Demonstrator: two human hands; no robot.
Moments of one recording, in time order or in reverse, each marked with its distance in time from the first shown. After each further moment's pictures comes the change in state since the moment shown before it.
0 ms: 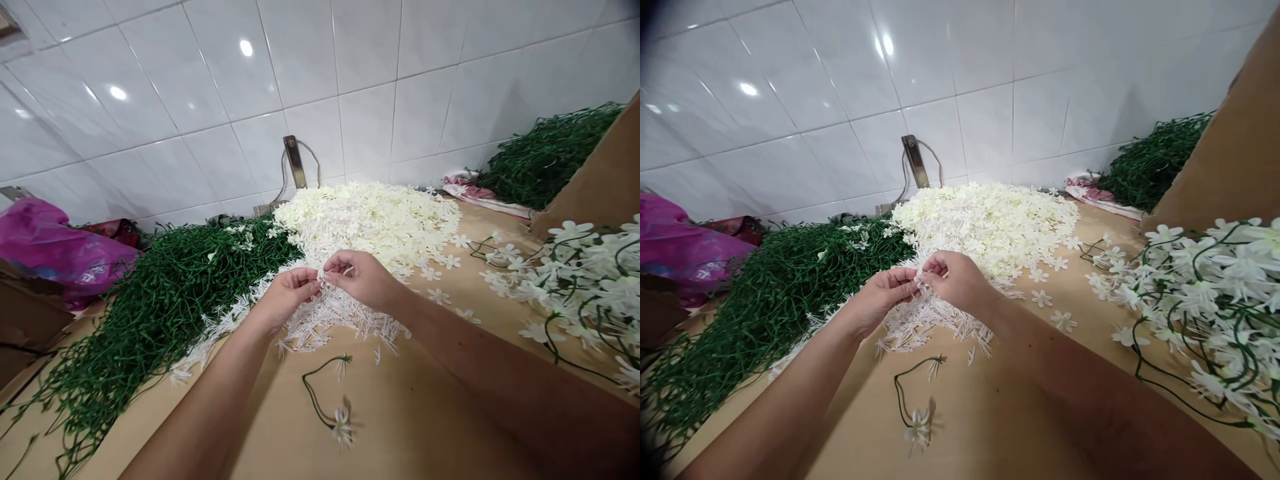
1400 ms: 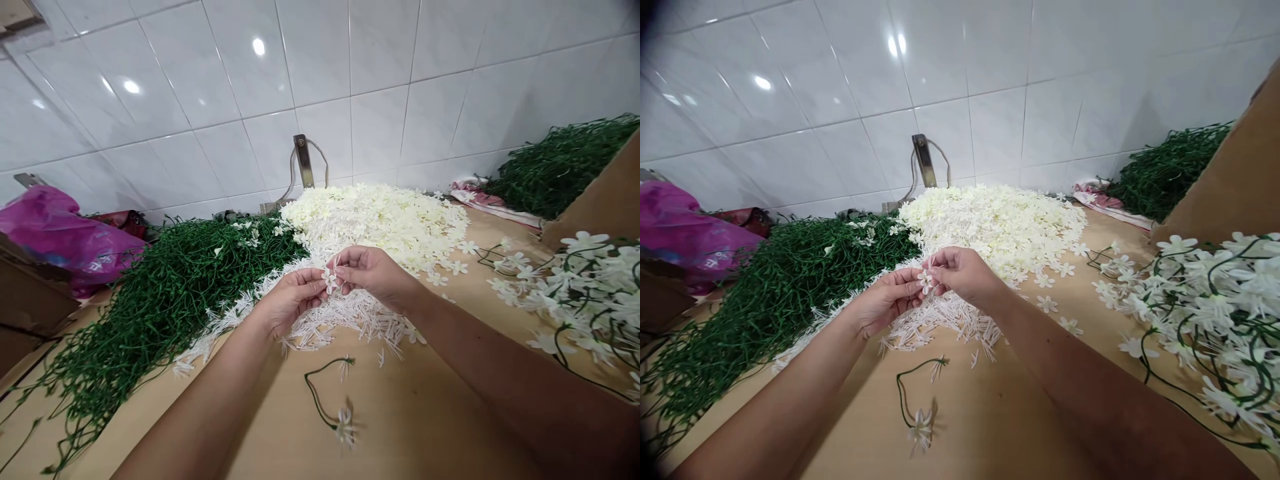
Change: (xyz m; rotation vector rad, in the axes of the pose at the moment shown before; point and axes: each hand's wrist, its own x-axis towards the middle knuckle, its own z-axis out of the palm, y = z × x) left_hand 0.001 -0.009 -0.005 -0.340 -0.079 -0.125; right_hand 0.003 -0.007 -0.005 0.544 -0.113 0.154
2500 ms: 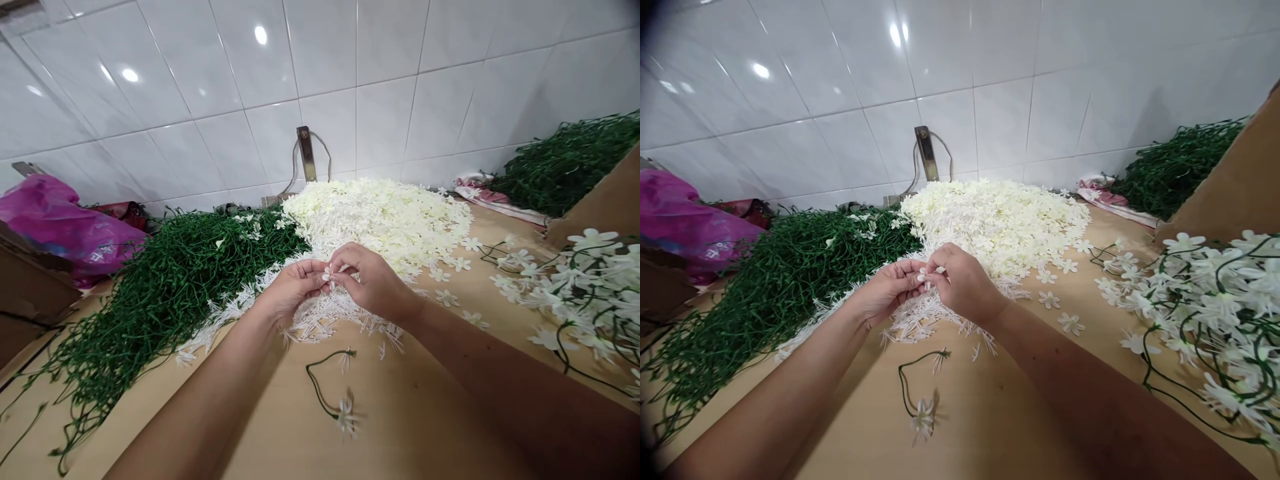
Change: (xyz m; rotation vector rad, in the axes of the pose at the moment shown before) left_hand 0.000 0.000 0.002 0.040 0.063 0.062; right_hand -0.005 0.015 0.005 -0.751 0.102 -0.499
